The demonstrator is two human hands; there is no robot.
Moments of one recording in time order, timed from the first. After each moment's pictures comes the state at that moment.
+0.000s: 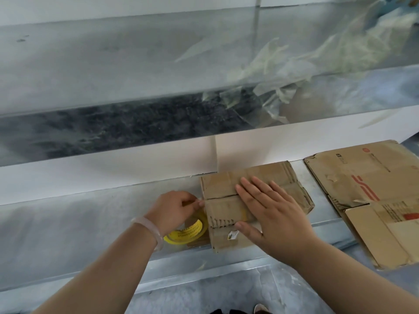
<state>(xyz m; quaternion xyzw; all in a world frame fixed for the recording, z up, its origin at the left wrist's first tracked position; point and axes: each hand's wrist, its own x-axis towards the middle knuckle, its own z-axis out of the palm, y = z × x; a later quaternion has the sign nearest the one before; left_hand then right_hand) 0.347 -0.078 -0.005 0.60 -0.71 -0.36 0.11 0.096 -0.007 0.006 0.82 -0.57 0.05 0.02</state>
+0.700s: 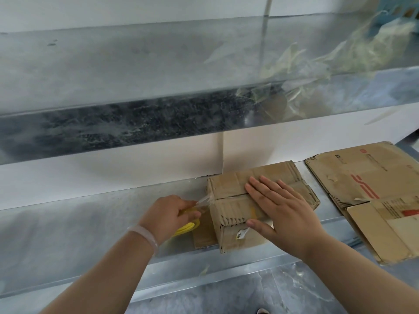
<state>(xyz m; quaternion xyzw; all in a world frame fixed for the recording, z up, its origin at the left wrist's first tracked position) 0.380 -0.066 -0.010 0.54 -0.80 -0.25 0.10 0.094 -0.005 0.005 0.81 -0.59 0.07 0.00</state>
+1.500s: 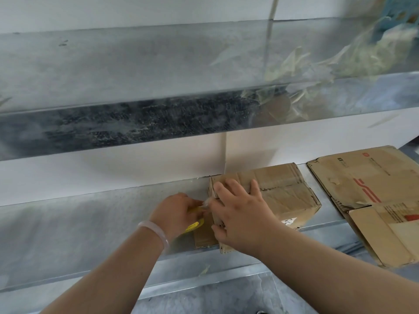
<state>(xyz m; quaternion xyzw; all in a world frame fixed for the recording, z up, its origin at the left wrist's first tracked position) 0.360 -0.071 -0.009 0.56 -0.80 -0.21 0.03 0.174 -0.023 0.021 0.86 -0.50 0.02 0.08</state>
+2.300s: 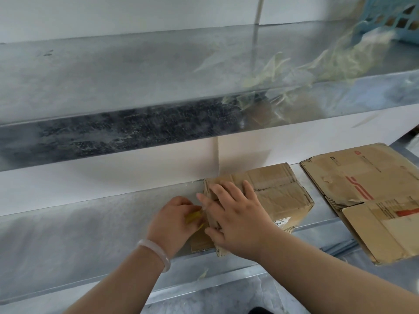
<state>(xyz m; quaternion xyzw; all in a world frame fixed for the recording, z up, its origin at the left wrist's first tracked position) 0.351 -0.047 -0.008 0.58 -0.76 -0.23 0.16 0.167 -0.020 0.012 0.85 -0.52 0.04 0.05</state>
